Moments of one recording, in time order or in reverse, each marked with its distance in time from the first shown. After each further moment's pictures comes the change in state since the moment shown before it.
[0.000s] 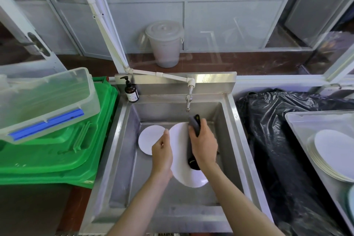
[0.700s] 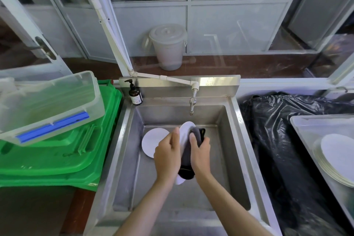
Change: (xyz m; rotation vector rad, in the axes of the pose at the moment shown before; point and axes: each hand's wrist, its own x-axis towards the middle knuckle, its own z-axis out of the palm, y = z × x) left_hand -0.005 0.008 -0.002 0.487 0.069 0.522; right_hand -0.022 -0.006 0.024 0.496 -0.140 0.464
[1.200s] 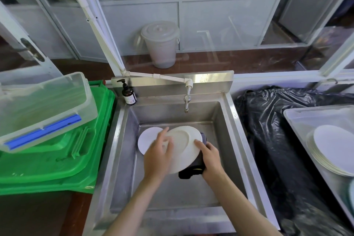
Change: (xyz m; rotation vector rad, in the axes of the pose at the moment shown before) left_hand 0.020 -0.060 -0.001 0.198 -0.103 0.134; right_hand 0.007 0.013 -0.043 0.384 -0.078 0.222
